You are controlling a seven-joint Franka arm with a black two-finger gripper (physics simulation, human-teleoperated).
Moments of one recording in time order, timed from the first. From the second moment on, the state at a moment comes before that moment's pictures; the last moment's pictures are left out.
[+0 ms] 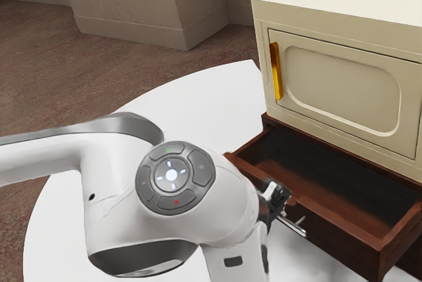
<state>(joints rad) -0.48 -0.29 -0.06 -2.22 0.49 2.25 0.91</state>
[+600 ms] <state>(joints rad) -0.51 -0.40 -0.08 -2.28 0.40 2.05 0.92</state>
